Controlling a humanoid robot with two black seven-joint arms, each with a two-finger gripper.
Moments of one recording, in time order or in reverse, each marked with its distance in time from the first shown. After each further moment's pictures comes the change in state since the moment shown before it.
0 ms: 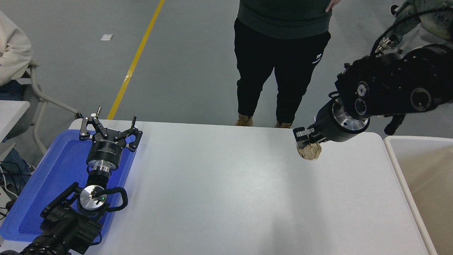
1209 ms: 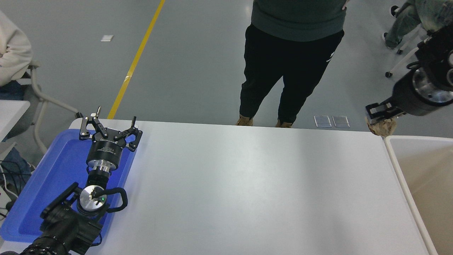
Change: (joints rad) left arm 0.001 0.000 0.000 0.000 -0.001 0.000 -0.002; right arm -0.067 -0.400 -0.097 -0.138 -0.473 0.086 -0.009
